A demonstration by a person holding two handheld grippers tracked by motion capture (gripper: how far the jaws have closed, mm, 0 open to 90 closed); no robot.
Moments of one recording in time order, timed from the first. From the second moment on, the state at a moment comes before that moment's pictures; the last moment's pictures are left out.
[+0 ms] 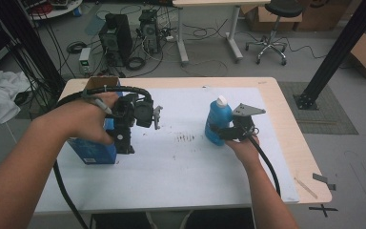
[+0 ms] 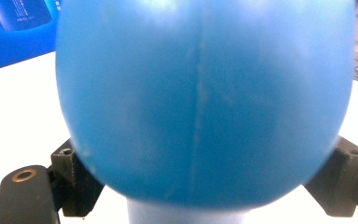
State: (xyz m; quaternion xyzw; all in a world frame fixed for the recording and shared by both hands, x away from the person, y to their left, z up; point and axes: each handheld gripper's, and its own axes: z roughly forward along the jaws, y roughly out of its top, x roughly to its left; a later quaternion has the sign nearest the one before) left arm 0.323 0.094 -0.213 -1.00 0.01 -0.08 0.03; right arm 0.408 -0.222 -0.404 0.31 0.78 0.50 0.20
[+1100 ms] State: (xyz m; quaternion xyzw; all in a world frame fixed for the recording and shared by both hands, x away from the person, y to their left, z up) left arm 0.326 0.091 -0.215 -1.00 0.01 -0.08 0.03; right arm 0.403 -0.222 -0.404 0.30 0.78 0.50 0.21
